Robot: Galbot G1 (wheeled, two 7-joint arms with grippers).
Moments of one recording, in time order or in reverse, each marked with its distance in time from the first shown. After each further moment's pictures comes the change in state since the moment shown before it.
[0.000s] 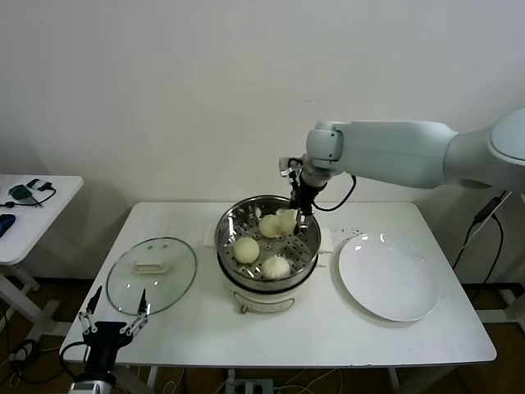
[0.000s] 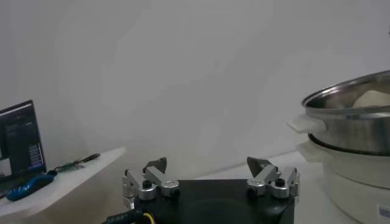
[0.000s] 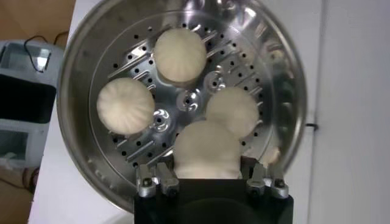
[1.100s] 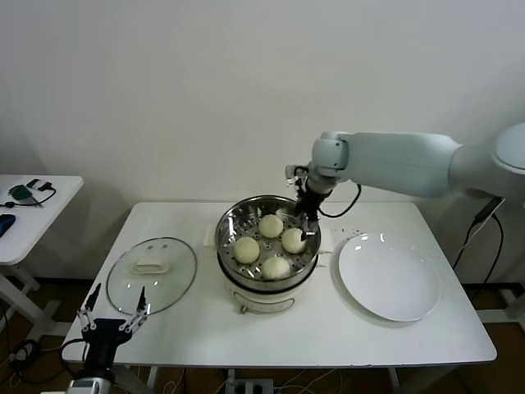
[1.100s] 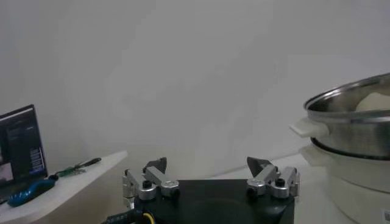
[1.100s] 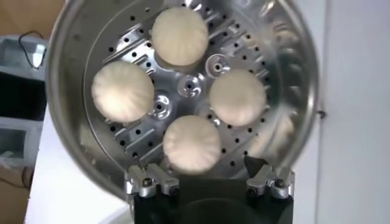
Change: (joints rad) left arm -0.008 0.004 -0.004 -0.014 0.010 0.008 0.000; right arm 0.028 -0.131 0.077 0.036 -0.034 0.038 -0.007
